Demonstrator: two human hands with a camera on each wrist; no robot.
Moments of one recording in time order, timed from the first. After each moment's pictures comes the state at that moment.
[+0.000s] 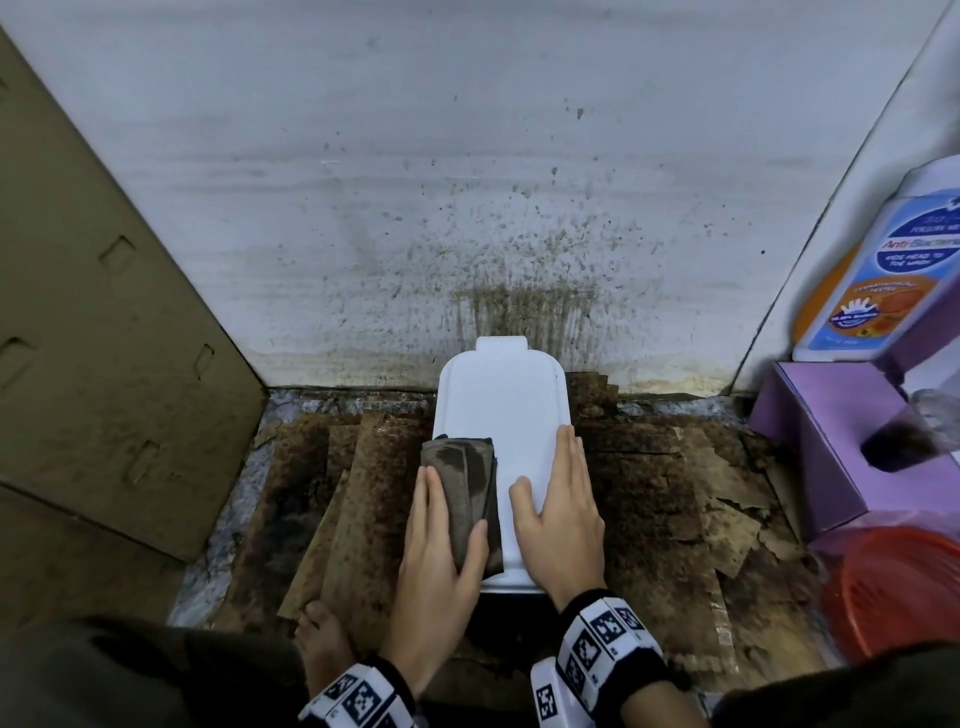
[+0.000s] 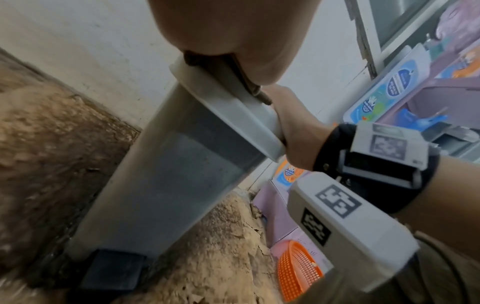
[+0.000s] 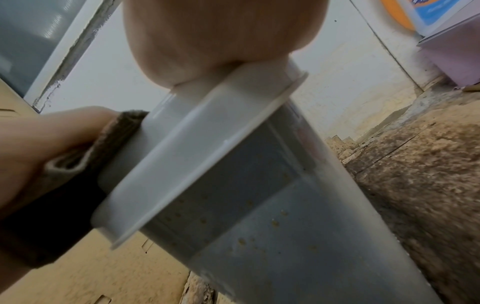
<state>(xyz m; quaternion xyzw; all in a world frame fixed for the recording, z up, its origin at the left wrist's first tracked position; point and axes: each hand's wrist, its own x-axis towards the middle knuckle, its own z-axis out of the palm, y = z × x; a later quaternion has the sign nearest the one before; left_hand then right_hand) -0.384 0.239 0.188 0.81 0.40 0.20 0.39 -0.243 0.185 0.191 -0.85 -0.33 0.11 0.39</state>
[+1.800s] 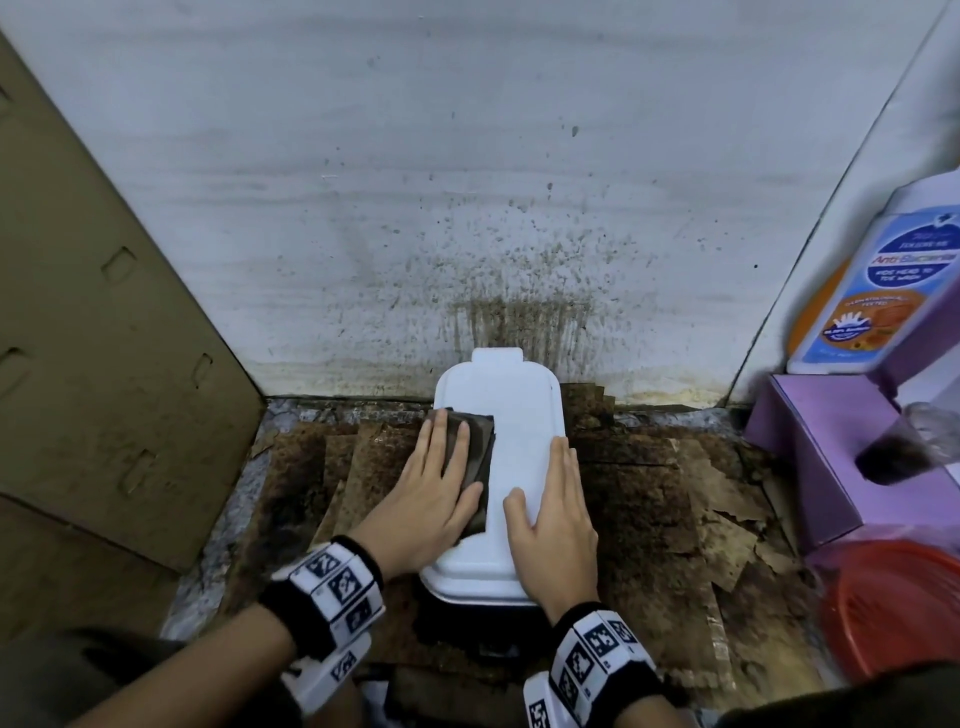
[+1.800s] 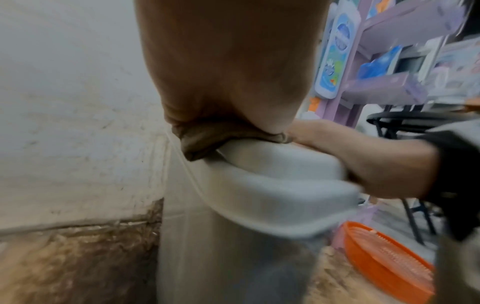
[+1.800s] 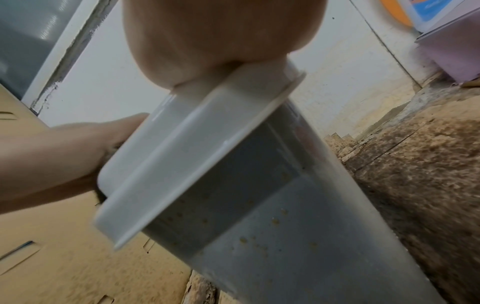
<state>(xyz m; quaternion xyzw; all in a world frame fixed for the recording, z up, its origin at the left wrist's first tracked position) -0.354 0.325 0.214 0.96 0.23 -0.04 0.14 -0.241 0.184 0.194 -0.85 -0.34 0.12 0.39</state>
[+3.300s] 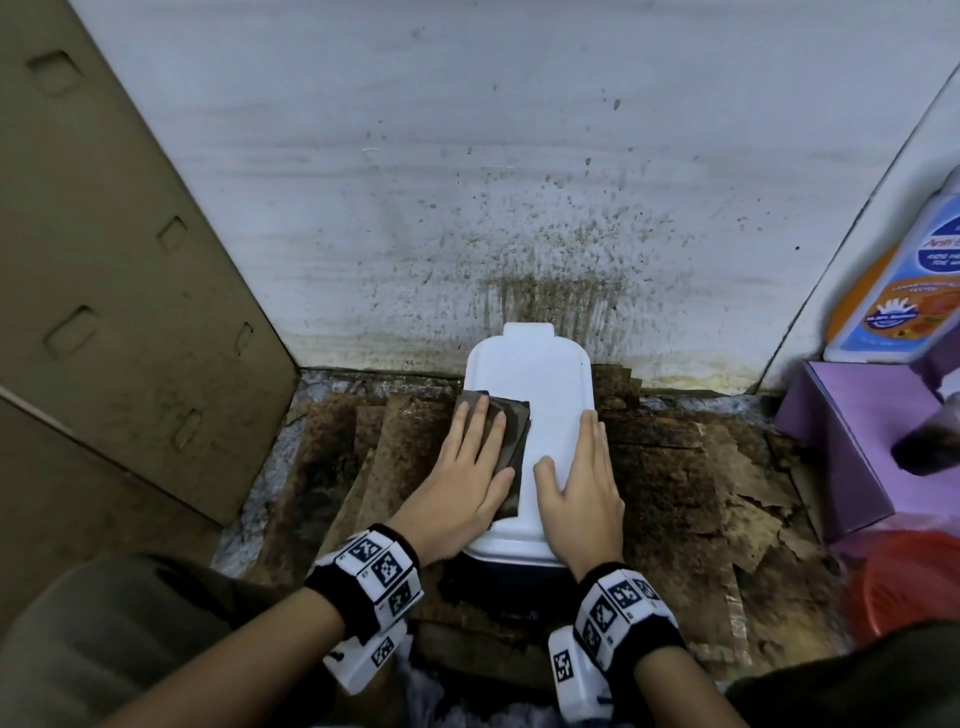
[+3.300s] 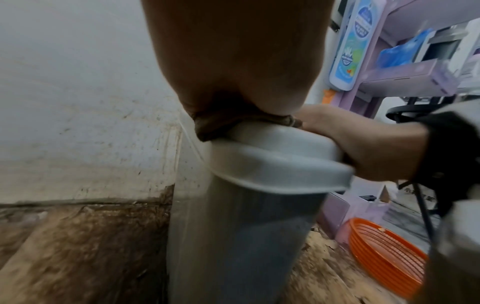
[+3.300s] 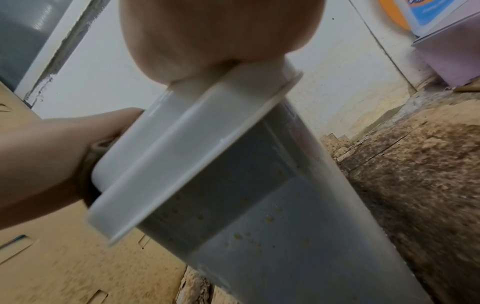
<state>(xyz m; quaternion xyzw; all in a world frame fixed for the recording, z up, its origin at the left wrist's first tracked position) -0.370 0.298 0.218 0.96 0.23 -0.03 0.15 -0.245 0.182 0.195 -0.85 -0.32 0.13 0.38</state>
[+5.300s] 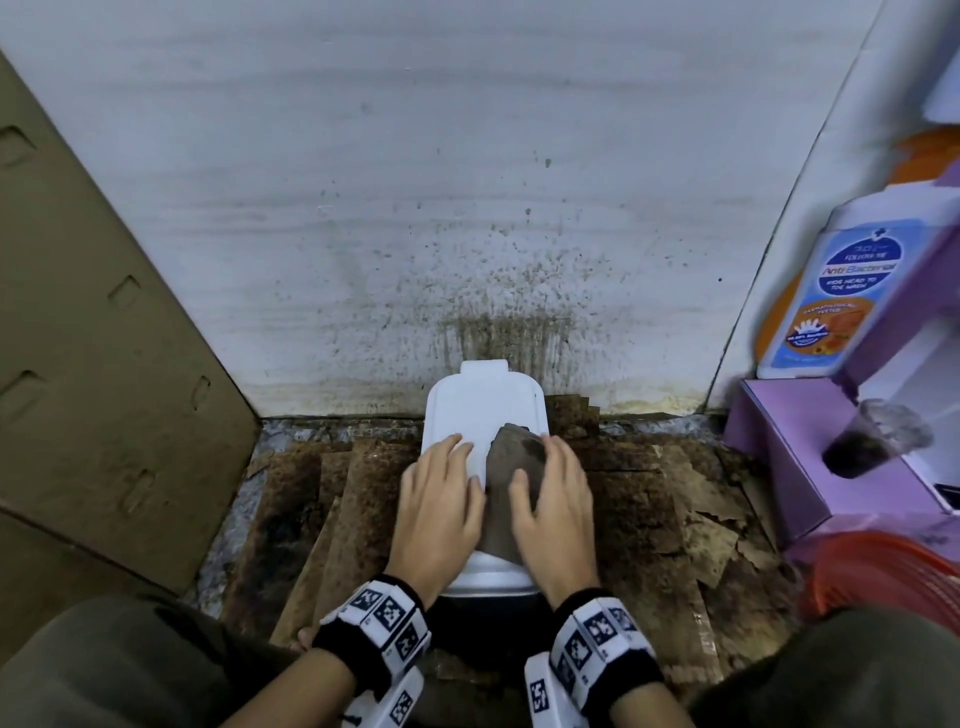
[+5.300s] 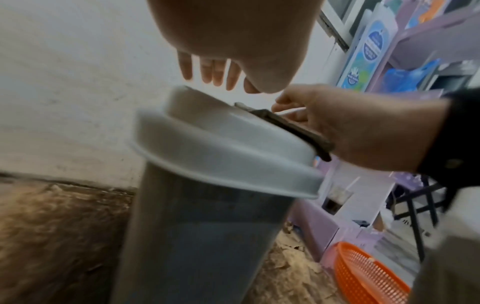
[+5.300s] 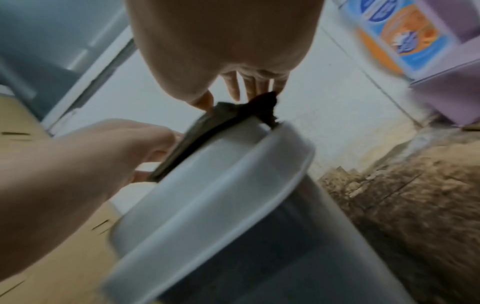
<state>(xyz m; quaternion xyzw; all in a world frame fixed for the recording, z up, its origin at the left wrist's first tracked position) -0.342 0.278 0.218 0.92 0.31 0.21 0.13 -0.235 0.176 0.209 -0.83 -0.34 0.03 0.43</state>
